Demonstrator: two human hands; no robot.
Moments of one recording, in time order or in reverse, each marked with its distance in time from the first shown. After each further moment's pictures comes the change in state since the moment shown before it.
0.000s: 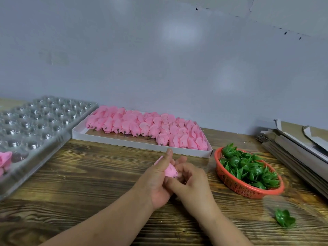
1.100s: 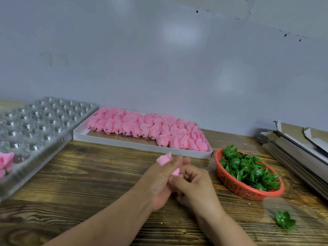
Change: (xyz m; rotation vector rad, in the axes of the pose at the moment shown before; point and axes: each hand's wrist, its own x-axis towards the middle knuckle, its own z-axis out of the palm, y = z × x) left_hand -0.005 0.001 -0.002 0.374 -0.132 0.083; right_hand -0.001 0.000 -0.004 0.307 -0.070 0.108
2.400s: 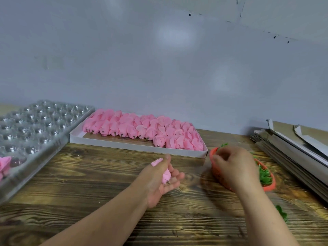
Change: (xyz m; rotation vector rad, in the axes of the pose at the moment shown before) left_hand 0.001 0.004 -0.005 0.043 0.254 -0.110; right_hand 0.020 -0.039 -0.082 -1.018 0.470 0.009
